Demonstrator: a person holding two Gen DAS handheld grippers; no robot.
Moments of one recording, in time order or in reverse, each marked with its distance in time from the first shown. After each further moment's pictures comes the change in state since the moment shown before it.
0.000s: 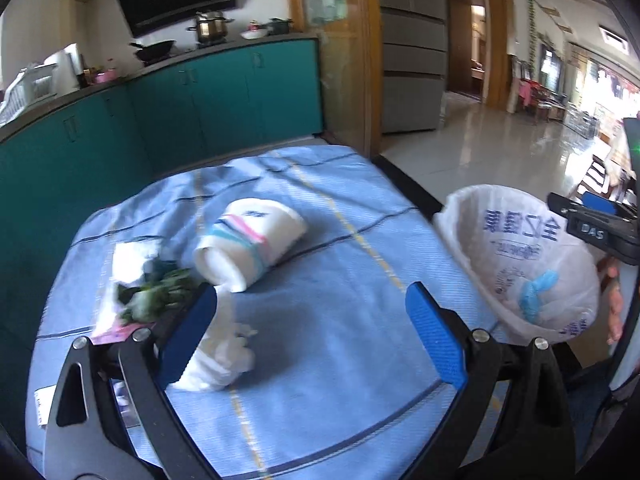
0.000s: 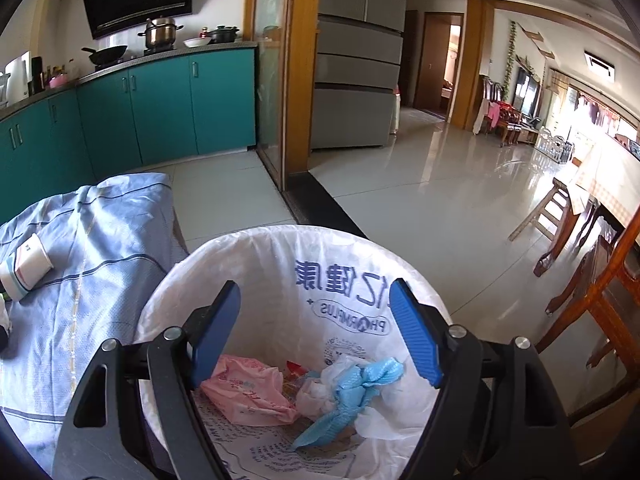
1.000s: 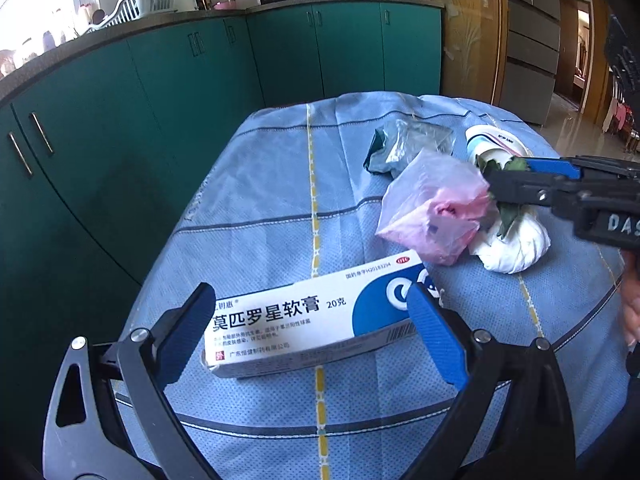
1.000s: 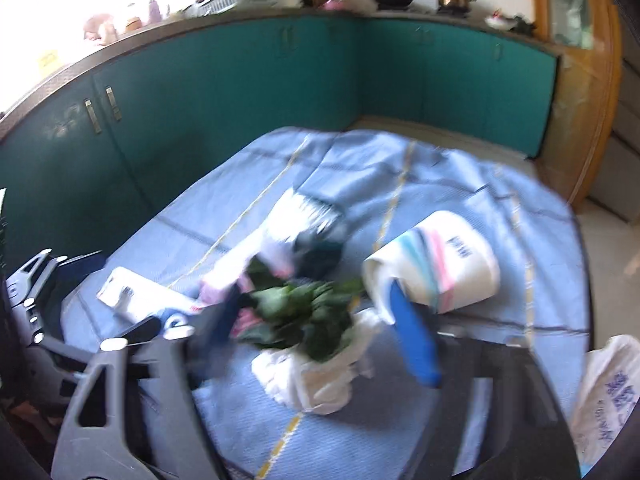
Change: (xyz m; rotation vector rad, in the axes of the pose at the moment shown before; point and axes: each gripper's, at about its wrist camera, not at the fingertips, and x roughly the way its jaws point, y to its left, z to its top) left arm -0.032 0.176 -0.077 -0.200 0.177 0.280; right arm -0.041 0.302 -0.007 -0.473 0.194 0.881
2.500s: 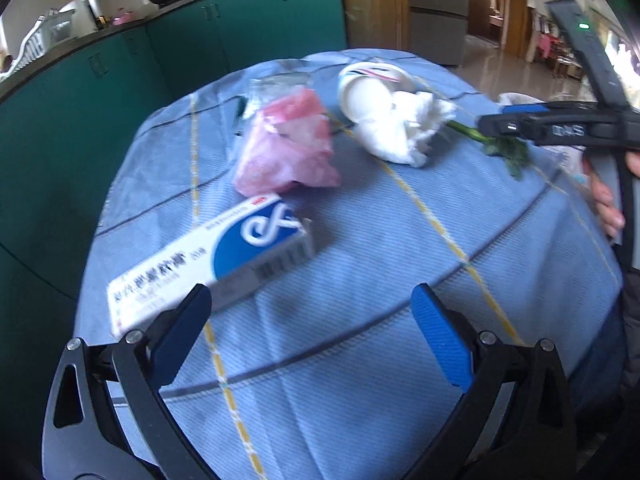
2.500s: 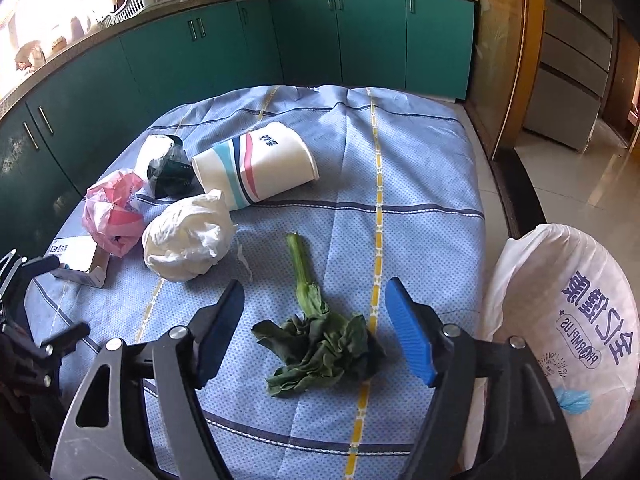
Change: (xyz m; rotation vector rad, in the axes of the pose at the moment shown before) left arm -0.022 -0.057 -0.032 0.267 0.065 -0.247; right arm -0.045 -0.091 -0.066 0.174 0.048 -0.250
